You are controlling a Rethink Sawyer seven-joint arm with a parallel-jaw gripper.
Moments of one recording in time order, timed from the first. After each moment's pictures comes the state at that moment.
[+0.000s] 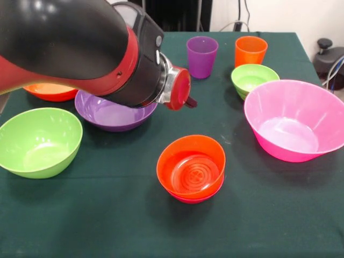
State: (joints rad) arm -0.73 -0.01 1.35 0.61 -0.94 2.02 2.20
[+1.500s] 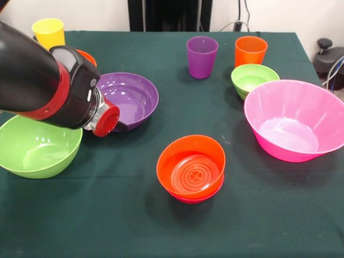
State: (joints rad) arm -0.76 0.00 1.06 0.57 -0.88 1.90 2.20
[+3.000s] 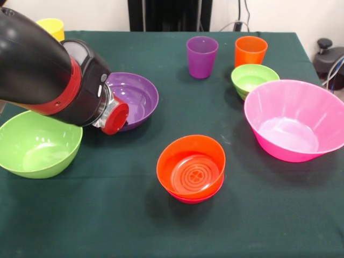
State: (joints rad) arm -0.72 -0.04 0.99 0.58 -0.80 1.85 2.20
